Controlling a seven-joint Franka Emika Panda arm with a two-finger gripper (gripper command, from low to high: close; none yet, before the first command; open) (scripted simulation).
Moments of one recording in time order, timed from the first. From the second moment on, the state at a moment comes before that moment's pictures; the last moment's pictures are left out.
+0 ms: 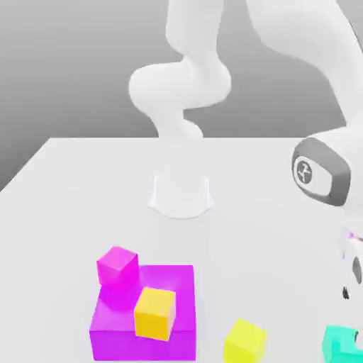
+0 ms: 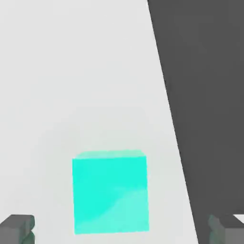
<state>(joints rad) 0.45 0.48 0.03 -2.19 -0.03 2.67 -0.10</state>
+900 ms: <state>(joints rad) 0.18 0.02 -0.21 -2.39 0.01 2.41 0.31</state>
